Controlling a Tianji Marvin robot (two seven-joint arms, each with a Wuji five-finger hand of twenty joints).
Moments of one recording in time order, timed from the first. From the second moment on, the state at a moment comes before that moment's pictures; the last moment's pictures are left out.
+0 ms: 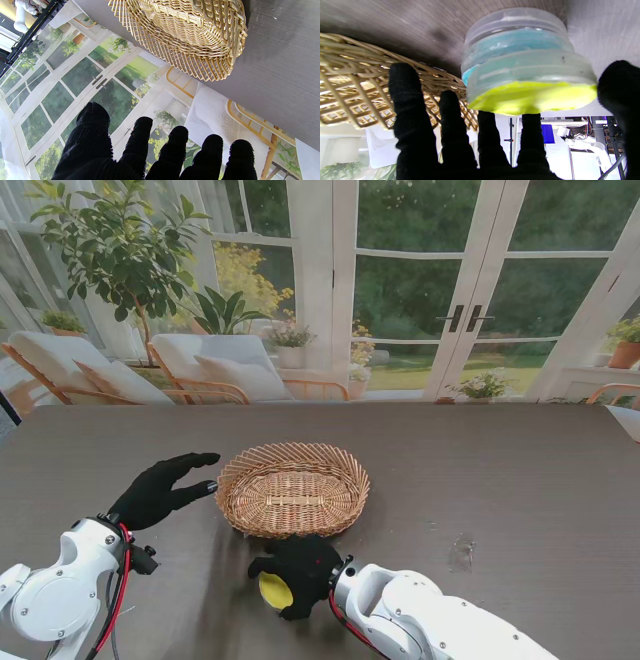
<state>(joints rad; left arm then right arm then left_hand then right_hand) 1.82 -1.09 -1.58 -1.85 0.43 -0.17 -0.13 -1.22 -1.06 0.48 -1.52 -1.05 -0.05 -0.07 0.86 -0.09 0.00 -0.04 0.53 0.13 0.11 0.34 0.52 0.32 0.05 0.24 0.29 0.39 0.06 0.29 0.10 0.41 0.20 0.56 0.15 -0.80 1.07 -0.18 0.26 -0.24 0.61 0.38 0.40 0.09 0.55 0.32 0.66 0.27 0.21 0.29 0.82 0.41 0.73 0.39</state>
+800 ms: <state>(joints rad) 1.82 -1.08 -1.58 -1.85 0.44 -0.17 -0.14 -1.18 -1.06 0.44 -1.49 -1.04 -0.04 -0.06 0.86 -0.09 0.00 -0.04 0.53 0.13 0.11 0.34 0.52 0.32 0.05 0.24 0.29 0.39 0.06 0.29 0.10 0.41 0.20 0.56 0.14 -0.80 1.07 -0.18 0.26 -0.24 0.61 0.41 0.39 0.09 0.55 0.32 0.65 0.27 0.22 0.30 0.82 0.41 0.73 0.41</state>
